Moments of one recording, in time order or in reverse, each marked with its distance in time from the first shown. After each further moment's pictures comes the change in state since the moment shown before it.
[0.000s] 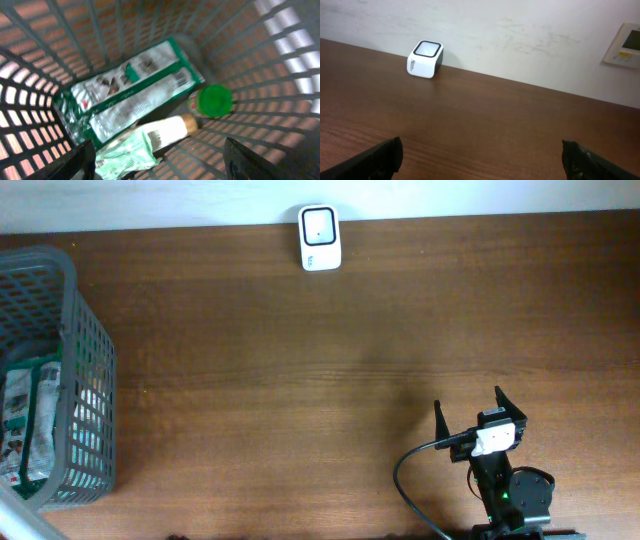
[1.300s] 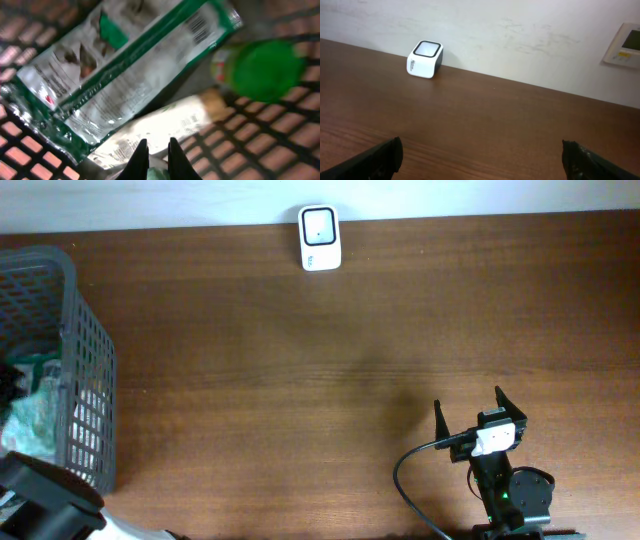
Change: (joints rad) left arm -0.043 0.497 0.237 -0.184 0.054 0.175; right arm 0.000 0.000 0.000 0.000 0.000 0.000
